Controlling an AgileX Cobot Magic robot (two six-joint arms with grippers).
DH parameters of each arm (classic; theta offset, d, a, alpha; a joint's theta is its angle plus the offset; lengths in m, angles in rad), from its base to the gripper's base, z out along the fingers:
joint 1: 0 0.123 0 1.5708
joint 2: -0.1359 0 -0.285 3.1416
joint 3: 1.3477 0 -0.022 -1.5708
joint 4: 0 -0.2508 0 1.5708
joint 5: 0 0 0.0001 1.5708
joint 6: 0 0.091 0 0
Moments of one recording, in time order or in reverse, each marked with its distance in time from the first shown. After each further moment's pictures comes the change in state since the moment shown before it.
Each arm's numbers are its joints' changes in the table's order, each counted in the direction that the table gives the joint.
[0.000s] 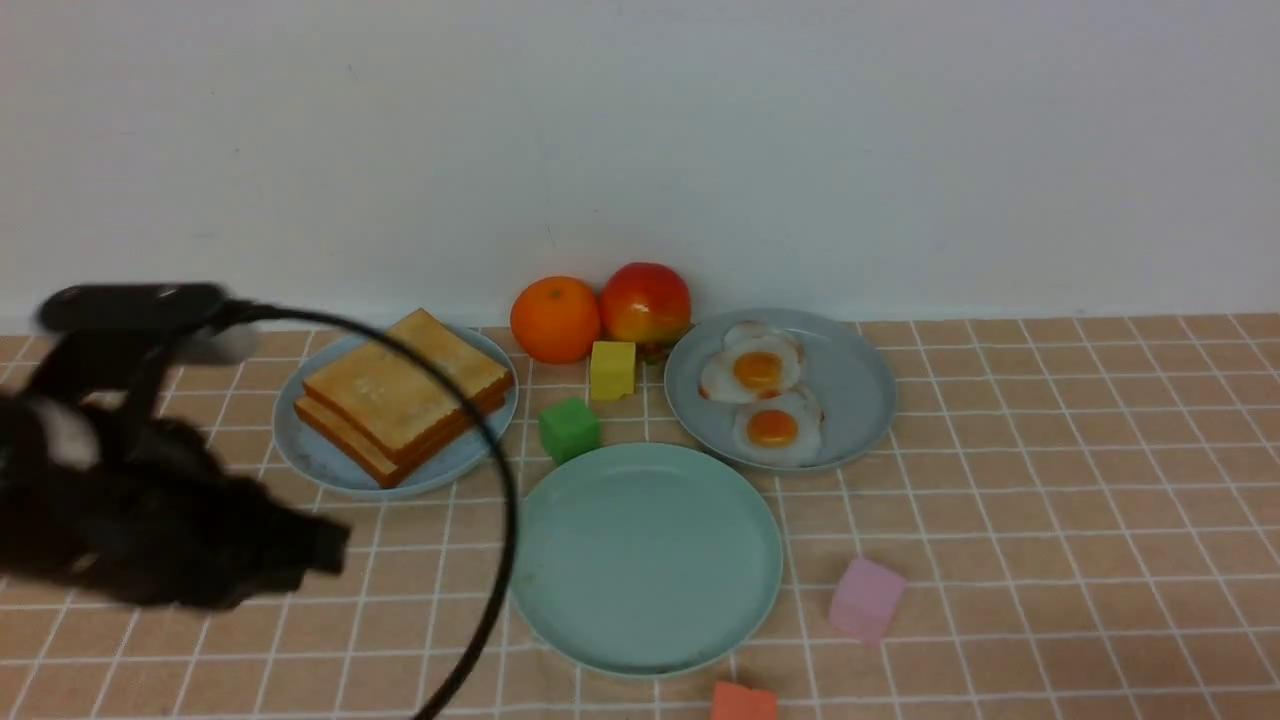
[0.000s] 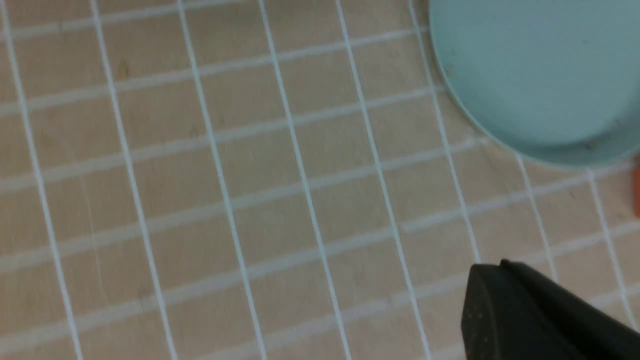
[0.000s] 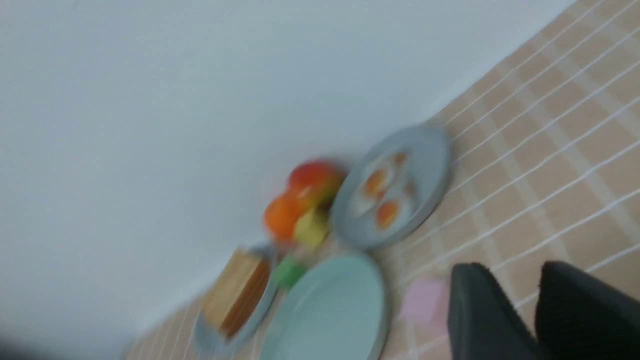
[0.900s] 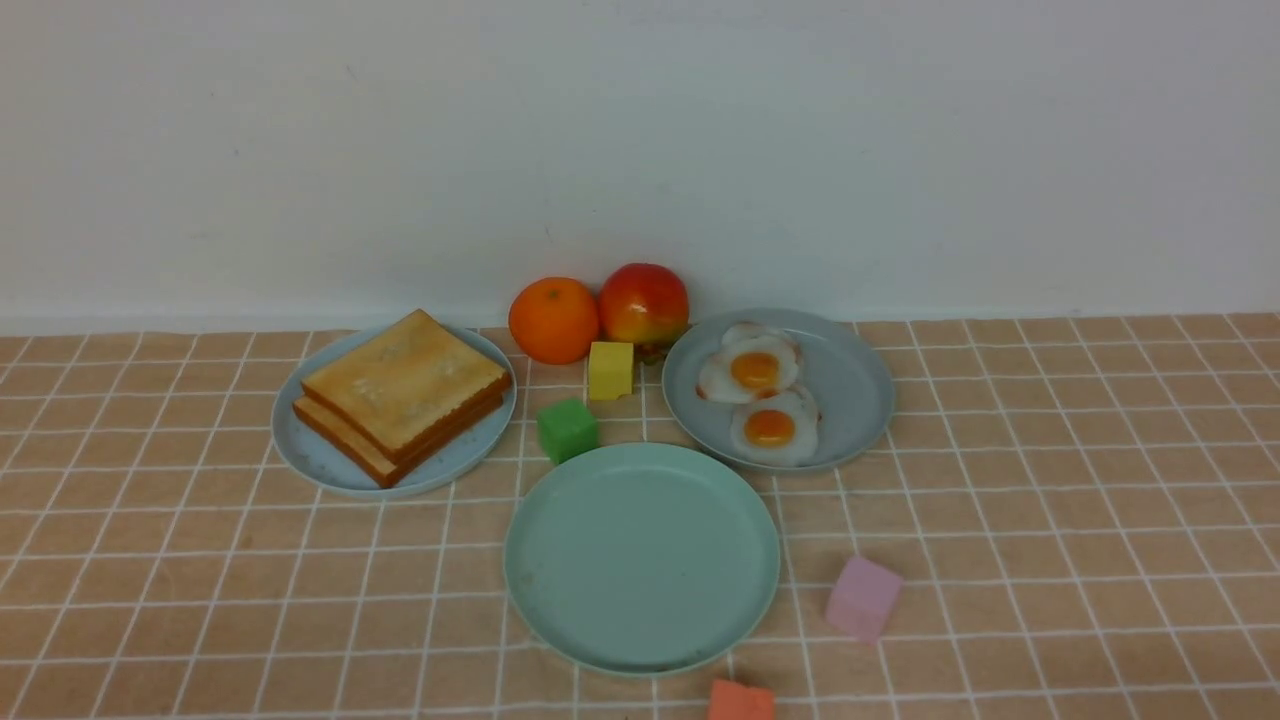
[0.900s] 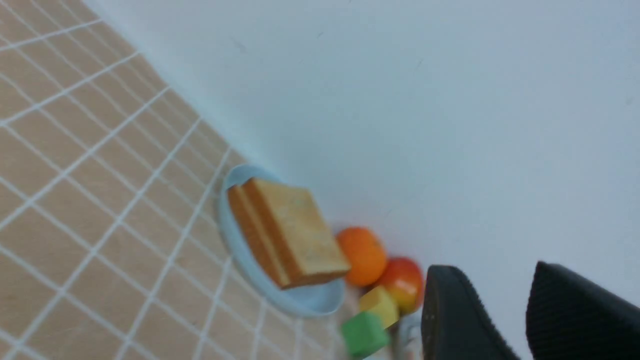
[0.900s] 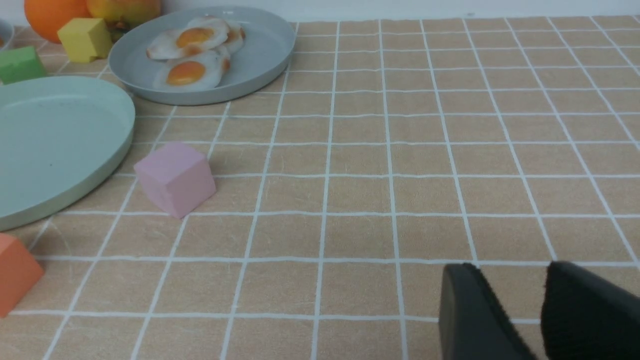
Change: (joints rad) right arm 0.000 0.015 0.115 0.576 0.001 -0.167; left arm 0.303 1.247 0.931 0.096 -0.763 -0.629
